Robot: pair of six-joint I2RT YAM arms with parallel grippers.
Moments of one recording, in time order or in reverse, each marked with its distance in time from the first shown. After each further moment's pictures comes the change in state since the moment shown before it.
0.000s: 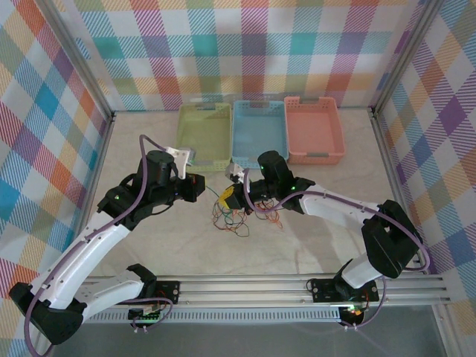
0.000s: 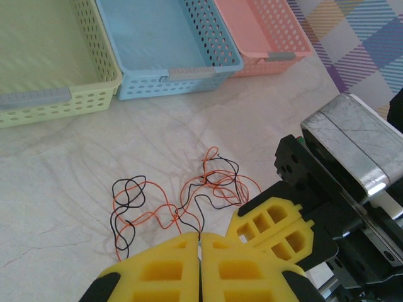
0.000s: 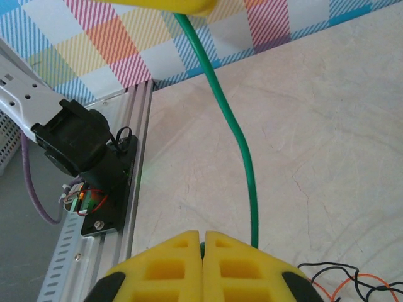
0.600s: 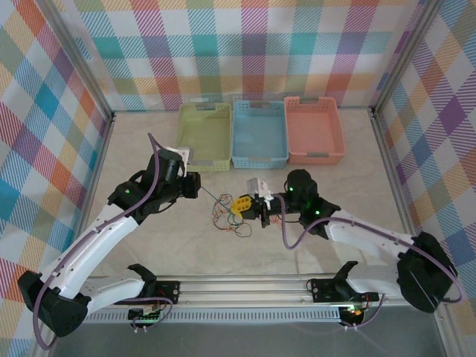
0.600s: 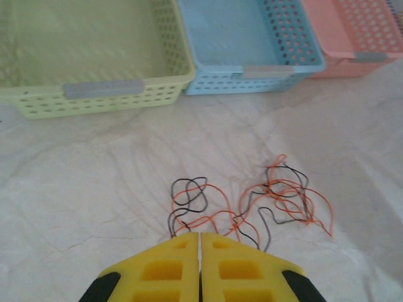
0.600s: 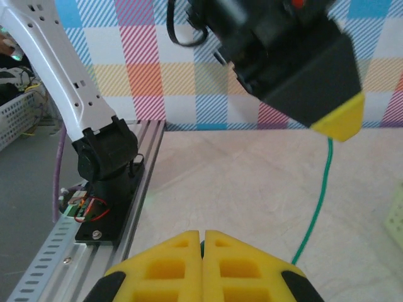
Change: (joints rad) left arm 0.023 0.067 -0.030 -0.008 -0.184 -0.011; right arm 0.012 -0.345 -0.322 0.328 0.014 -0.082
